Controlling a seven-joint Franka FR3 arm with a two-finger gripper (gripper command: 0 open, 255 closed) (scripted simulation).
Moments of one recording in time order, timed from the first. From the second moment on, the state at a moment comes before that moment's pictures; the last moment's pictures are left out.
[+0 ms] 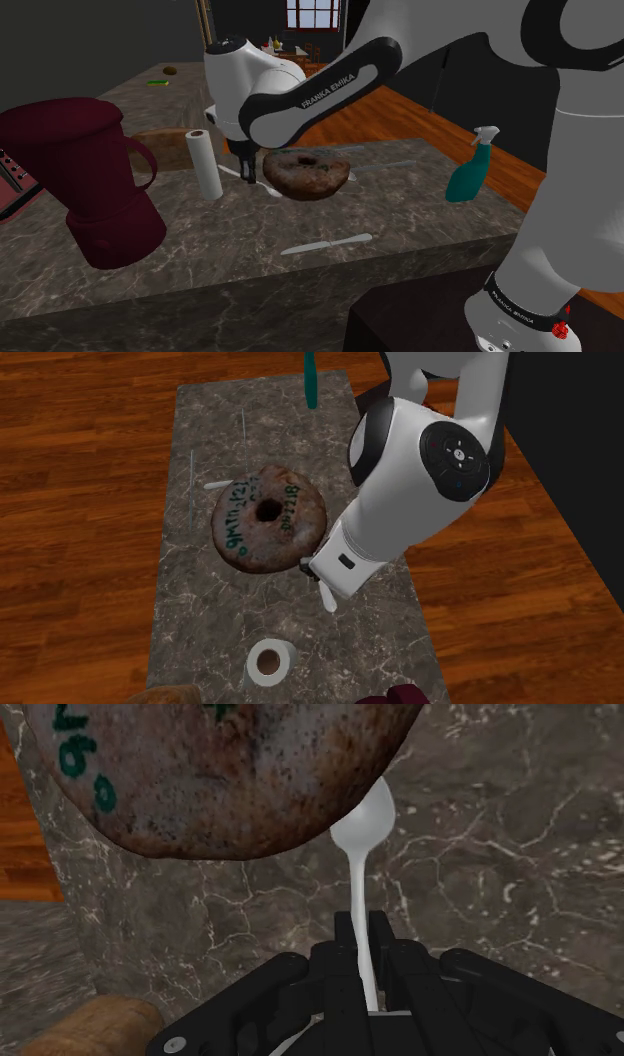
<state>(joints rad) 0.29 0.28 0.32 -1.82 -0.43 2.19 -0.20</state>
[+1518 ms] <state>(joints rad) 0.29 0.21 0.34 -1.60 -0.36 1.92 -0.31</state>
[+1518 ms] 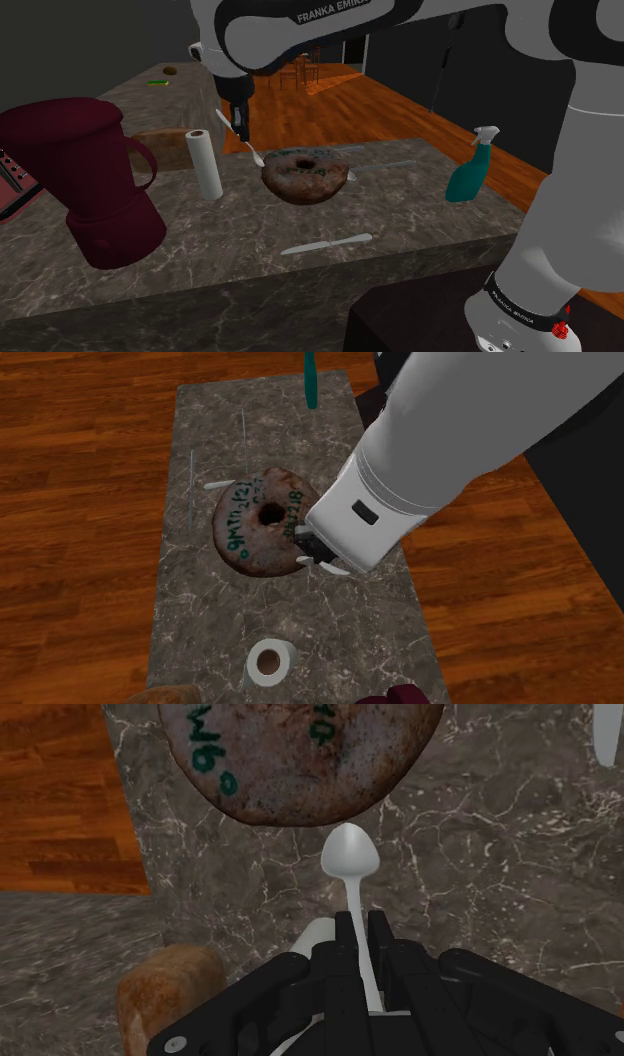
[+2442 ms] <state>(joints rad) 0.31 0.23 0.34 -1.39 -0.35 1.73 -0.36</state>
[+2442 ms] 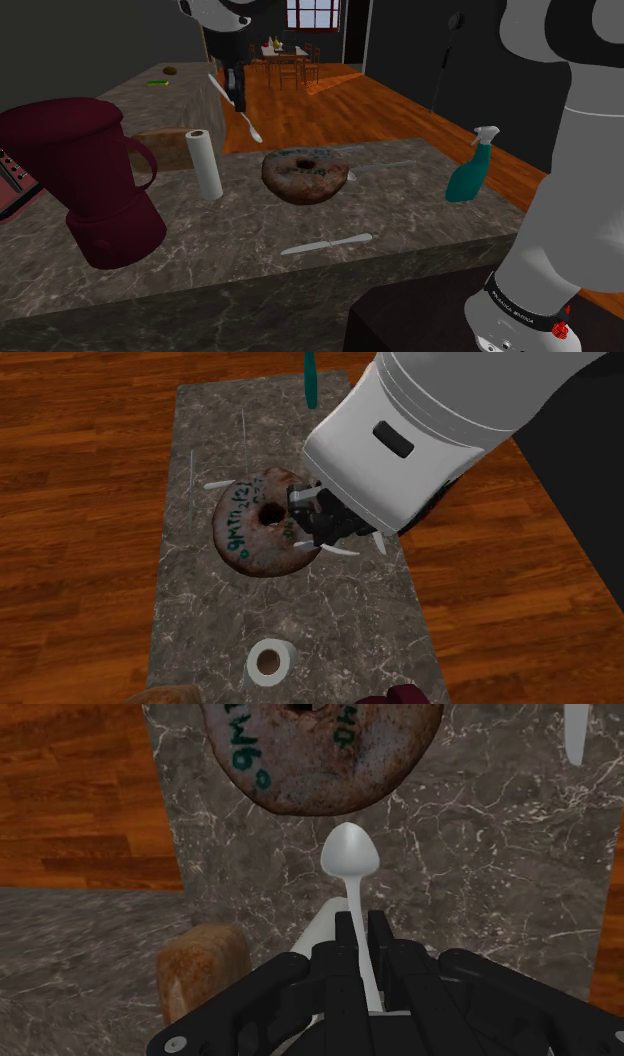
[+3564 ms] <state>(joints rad) 0.23 -0.05 0.31 -1.60 -0.25 1.71 -0.47</state>
